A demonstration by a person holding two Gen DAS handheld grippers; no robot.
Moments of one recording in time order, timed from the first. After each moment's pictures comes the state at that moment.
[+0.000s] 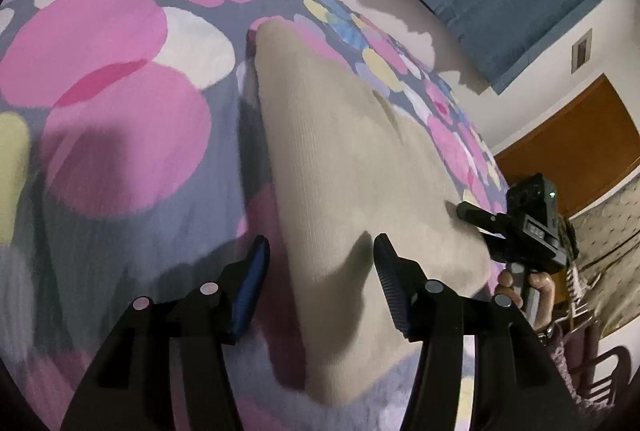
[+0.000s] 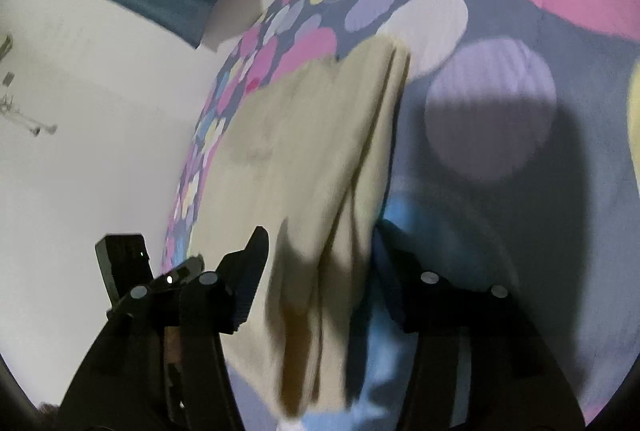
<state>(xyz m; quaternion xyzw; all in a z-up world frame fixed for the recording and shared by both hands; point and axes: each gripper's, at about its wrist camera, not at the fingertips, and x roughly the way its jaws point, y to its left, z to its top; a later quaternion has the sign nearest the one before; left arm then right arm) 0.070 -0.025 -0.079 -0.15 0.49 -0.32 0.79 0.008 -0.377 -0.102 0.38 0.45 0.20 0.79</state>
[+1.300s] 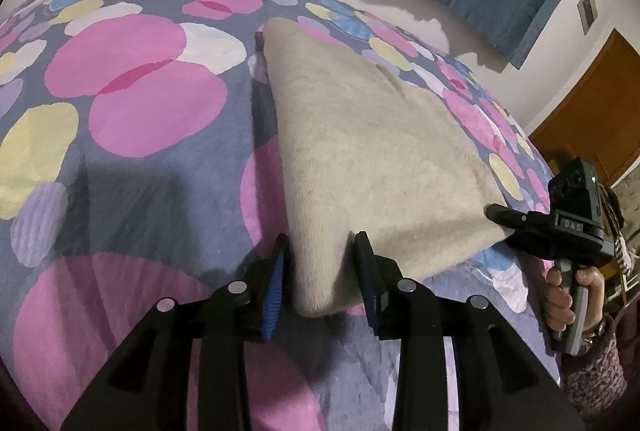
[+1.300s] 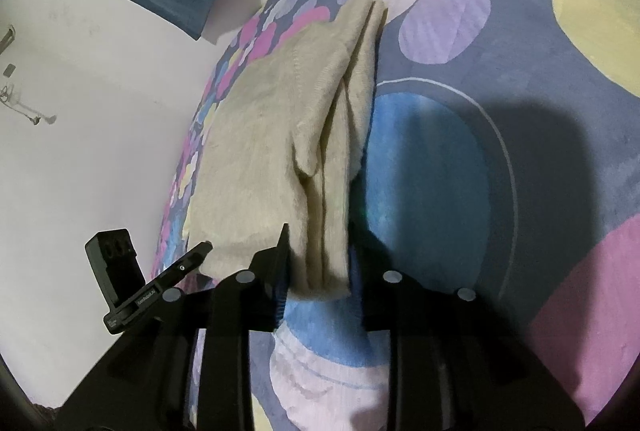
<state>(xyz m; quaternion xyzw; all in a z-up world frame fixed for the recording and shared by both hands) 0.025 -0.033 -0.079 -0.08 0.46 -0.27 0.84 -0.032 -0.368 -0.110 0.38 0.44 0.19 0.79</state>
